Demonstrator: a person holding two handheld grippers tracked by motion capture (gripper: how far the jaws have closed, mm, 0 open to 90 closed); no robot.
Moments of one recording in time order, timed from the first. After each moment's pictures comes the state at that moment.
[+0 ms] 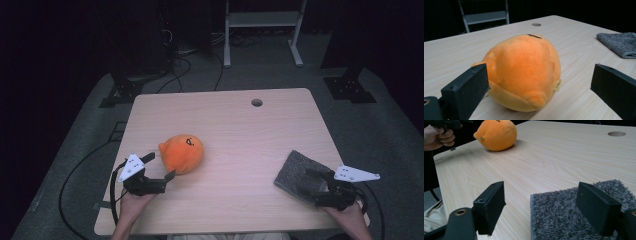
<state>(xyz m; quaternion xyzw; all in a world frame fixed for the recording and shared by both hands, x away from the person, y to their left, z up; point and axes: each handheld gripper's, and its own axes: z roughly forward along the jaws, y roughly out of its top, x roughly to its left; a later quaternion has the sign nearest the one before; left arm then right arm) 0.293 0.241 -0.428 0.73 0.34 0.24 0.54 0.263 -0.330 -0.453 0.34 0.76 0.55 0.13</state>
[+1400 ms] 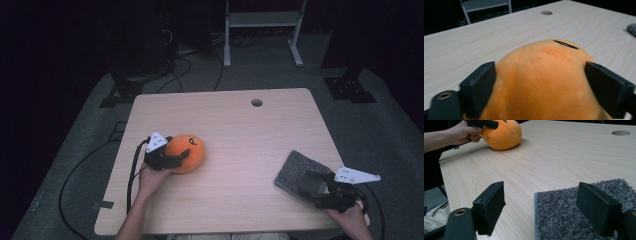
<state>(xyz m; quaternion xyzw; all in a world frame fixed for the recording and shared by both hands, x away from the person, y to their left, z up) 0.373 0.204 -0.440 0.77 0.35 0.24 0.48 0.259 -0.330 -0.452 0.33 0.76 0.55 0.12</state>
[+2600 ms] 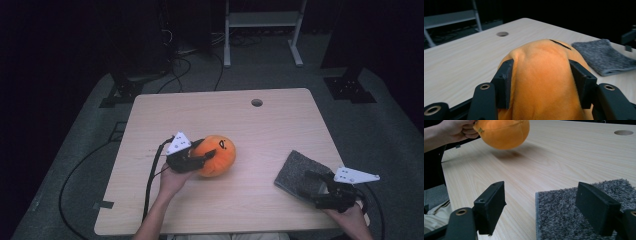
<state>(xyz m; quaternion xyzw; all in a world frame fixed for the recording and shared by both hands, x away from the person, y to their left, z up) 0.348 0.128 -0.411 0.77 0.26 0.17 0.55 0.259 -0.329 -0.452 0.33 0.76 0.55 0.12</state>
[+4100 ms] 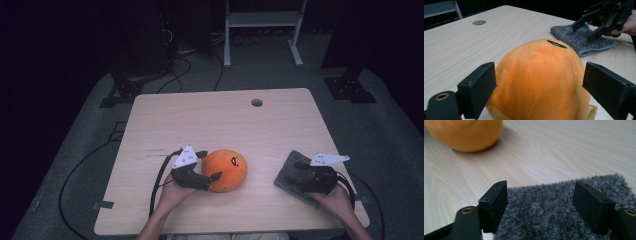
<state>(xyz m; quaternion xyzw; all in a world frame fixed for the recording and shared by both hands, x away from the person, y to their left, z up) 0.320 0.123 -0.424 0.80 0.23 0.14 0.53 0.315 -0.306 -0.466 0.34 0.82 0.44 0.13</state>
